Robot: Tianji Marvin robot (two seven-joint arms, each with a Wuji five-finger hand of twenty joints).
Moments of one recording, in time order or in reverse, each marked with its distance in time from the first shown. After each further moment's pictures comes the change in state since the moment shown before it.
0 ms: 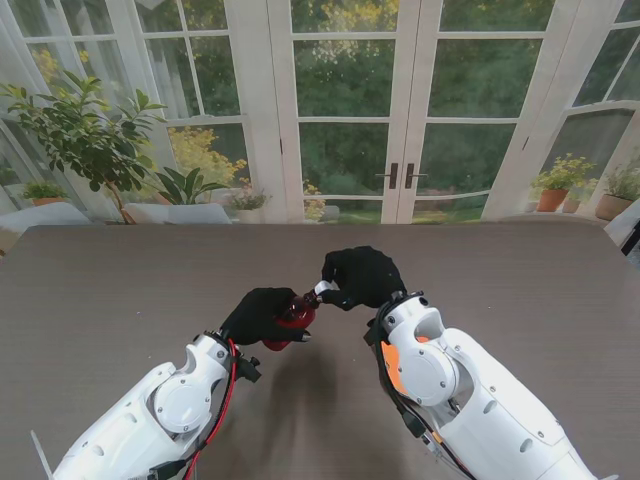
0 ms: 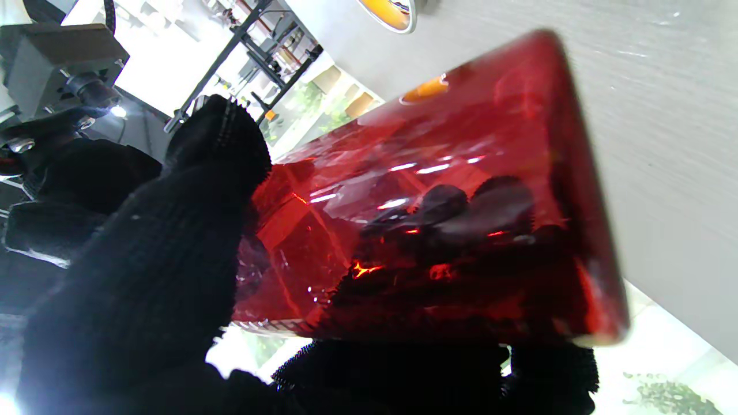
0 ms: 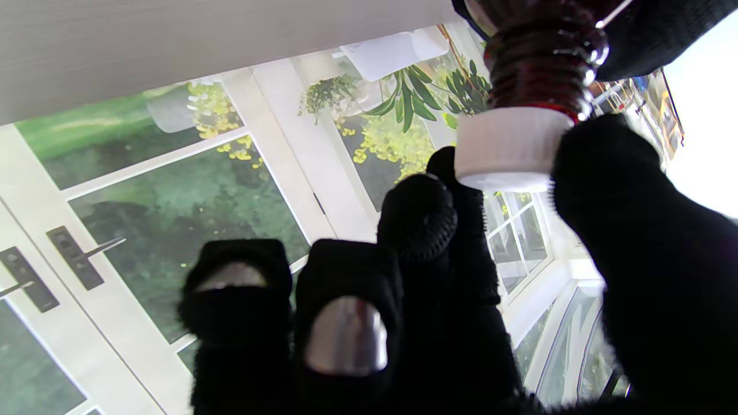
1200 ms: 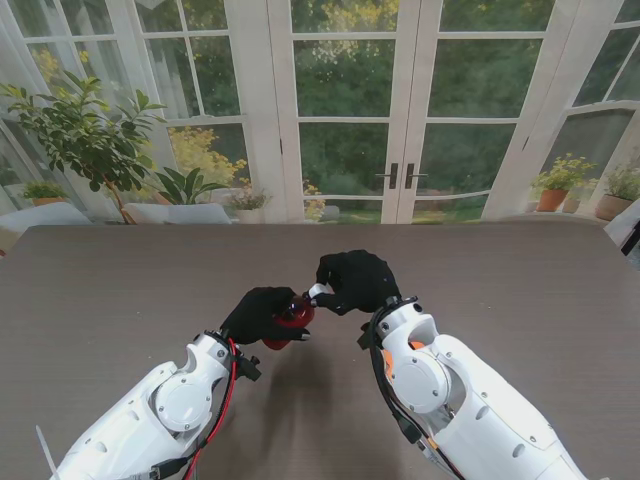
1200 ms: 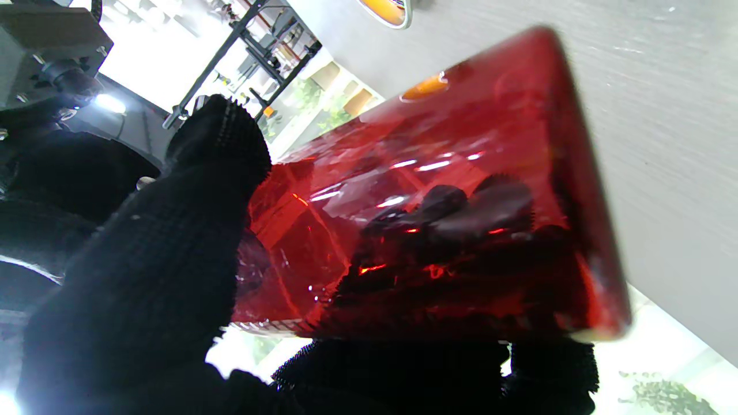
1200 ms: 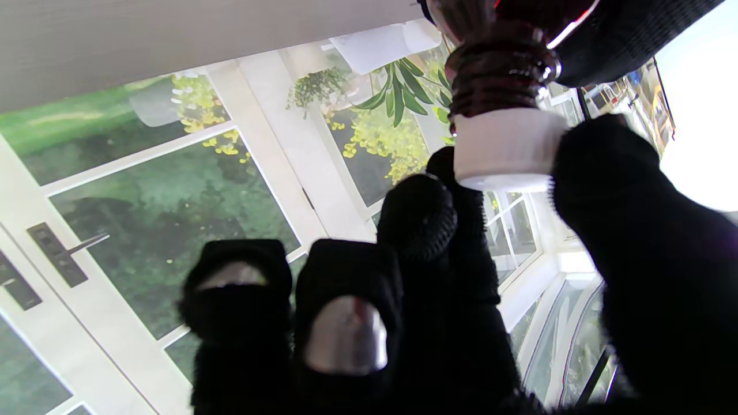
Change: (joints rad) left arm -0.017 -0.004 0.012 0.032 -0.006 -0.014 0.018; right arm -0.003 -0.009 -0.030 0.012 -0.019 -0.005 -0.061; left_hand 0.000 0.000 0.000 0.000 0.000 0.000 0.000 0.000 0.000 0.000 0.000 0.000 0.000 0.000 0.000 0.000 0.000 0.000 0.000 0.000; right_hand 0.000 0.000 0.000 0.000 0.000 0.000 0.000 0.000 0.000 0.001 0.000 0.000 0.000 0.002 0.000 -0.003 -0.009 0.000 0.000 0.000
